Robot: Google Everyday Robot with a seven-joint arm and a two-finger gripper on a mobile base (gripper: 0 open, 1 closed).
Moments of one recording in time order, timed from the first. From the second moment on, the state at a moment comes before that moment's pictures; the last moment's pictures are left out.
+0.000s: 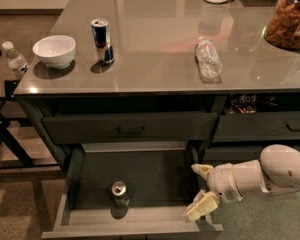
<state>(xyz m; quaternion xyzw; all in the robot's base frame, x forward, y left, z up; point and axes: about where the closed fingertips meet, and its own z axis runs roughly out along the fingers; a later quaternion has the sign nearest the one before) 0.407 -0.119 0.619 -0.47 0.76 0.35 0.29</state>
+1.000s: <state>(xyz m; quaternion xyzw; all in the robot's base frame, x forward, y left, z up) 0.454 -0.066 0.557 -0.47 0.72 0.36 0.36</state>
